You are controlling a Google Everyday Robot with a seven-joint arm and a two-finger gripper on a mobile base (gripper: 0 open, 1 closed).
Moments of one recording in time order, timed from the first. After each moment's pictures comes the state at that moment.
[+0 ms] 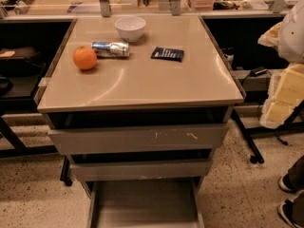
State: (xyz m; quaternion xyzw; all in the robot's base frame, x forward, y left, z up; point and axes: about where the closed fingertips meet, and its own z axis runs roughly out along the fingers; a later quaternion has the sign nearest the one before) arm 0.438 -0.217 0.976 -0.60 0.78 -0.03 0.16
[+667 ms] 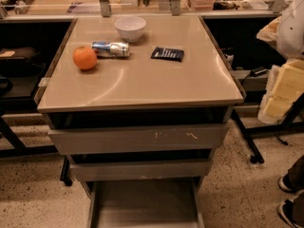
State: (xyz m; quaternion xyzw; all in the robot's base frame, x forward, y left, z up) arm 0.446 -0.213 0.981 -0.61 0.77 -0.04 0.17
